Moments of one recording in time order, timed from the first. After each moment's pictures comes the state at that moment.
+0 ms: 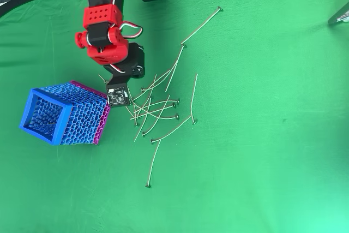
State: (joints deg) arm 1.4 88.2 67.2 94.8 -90.3
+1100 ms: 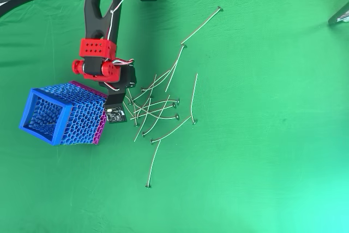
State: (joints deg) arm 9.7 72.7 62.0 94.8 -101.1
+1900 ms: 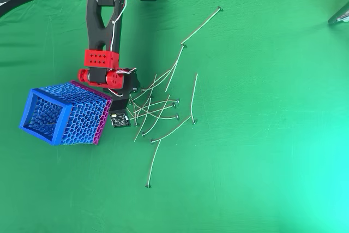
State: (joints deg) arm 11.0 66.3 62.8 88.3 -102.0
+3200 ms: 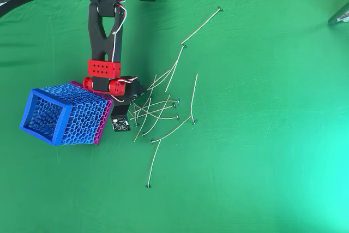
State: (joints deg) arm 12.9 57.7 60.3 83.1 -102.0
